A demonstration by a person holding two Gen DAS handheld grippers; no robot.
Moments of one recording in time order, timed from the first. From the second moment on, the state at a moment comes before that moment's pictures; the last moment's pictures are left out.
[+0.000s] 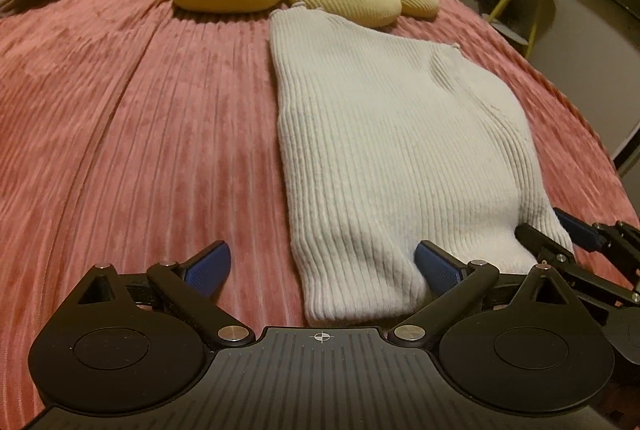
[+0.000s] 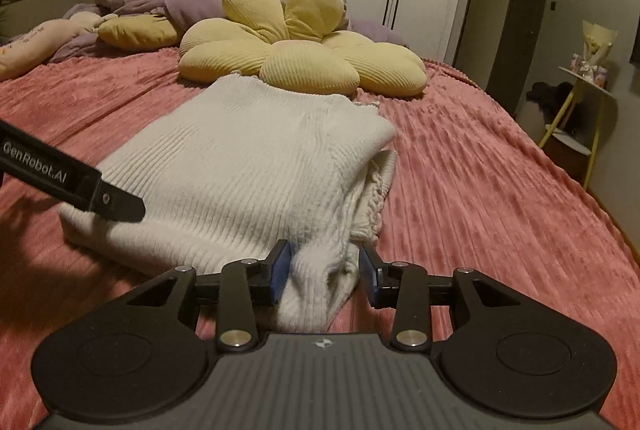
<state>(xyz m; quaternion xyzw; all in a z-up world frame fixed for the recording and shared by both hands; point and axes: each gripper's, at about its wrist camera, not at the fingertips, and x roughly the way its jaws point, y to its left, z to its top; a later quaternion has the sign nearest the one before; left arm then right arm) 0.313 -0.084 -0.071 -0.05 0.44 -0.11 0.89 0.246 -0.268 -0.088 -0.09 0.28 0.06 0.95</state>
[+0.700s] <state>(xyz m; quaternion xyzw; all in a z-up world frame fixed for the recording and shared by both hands) 0.360 -0.037 -0.057 -0.17 0.44 -0.19 0.86 0.271 -0.327 -0.059 0.06 0.33 0.07 0.94</state>
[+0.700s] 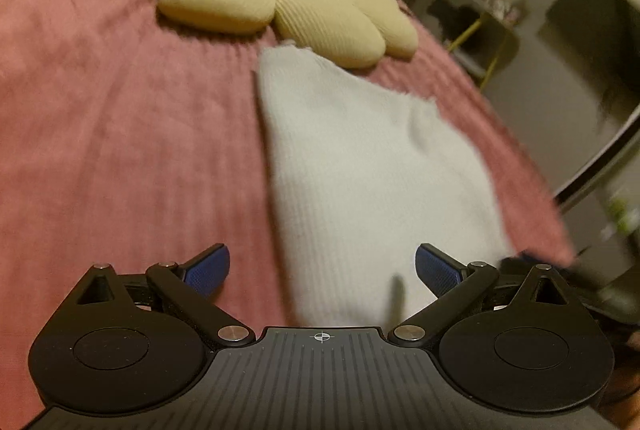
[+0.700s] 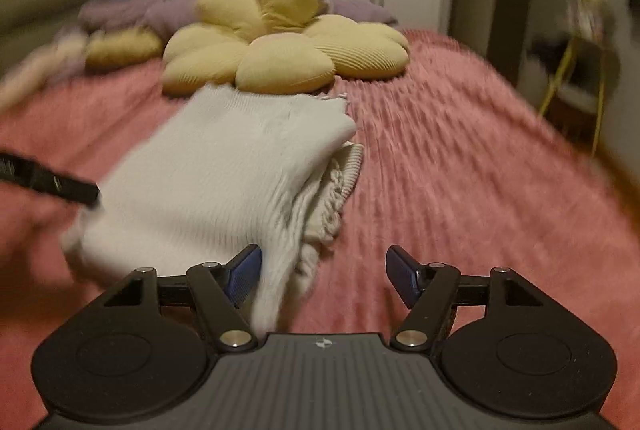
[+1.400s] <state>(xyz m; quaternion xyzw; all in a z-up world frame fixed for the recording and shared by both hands) 0.426 -0.050 -0.104 -0.32 0.48 -0.23 0.78 0.356 -0.369 -0.108 0.37 0.37 0.14 0.84</state>
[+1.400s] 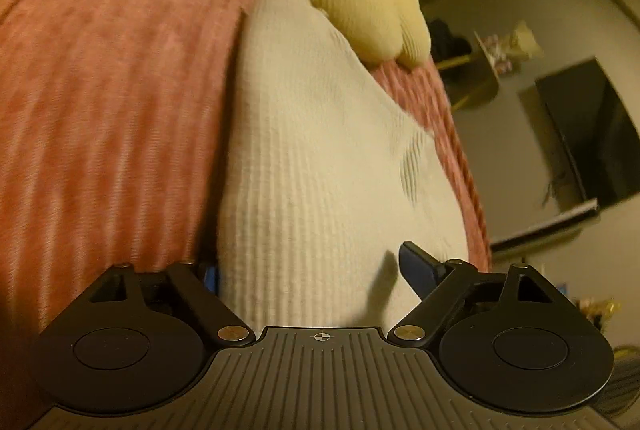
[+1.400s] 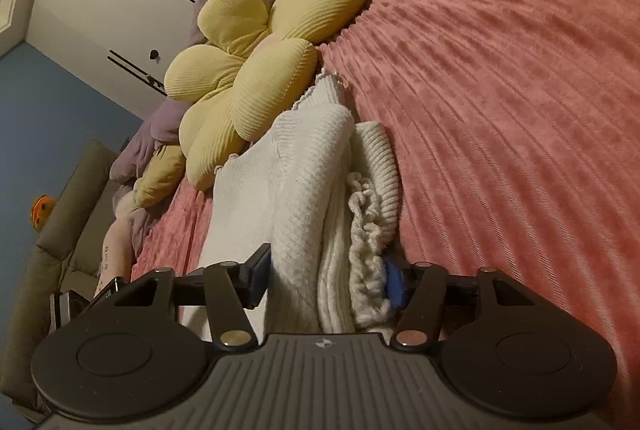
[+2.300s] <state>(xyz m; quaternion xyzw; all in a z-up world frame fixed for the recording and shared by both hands) 0.253 0.055 -0.053 -0.19 0.44 -0.11 0.87 0.236 -0.256 -0.061 0.24 0.37 0.14 0.89</state>
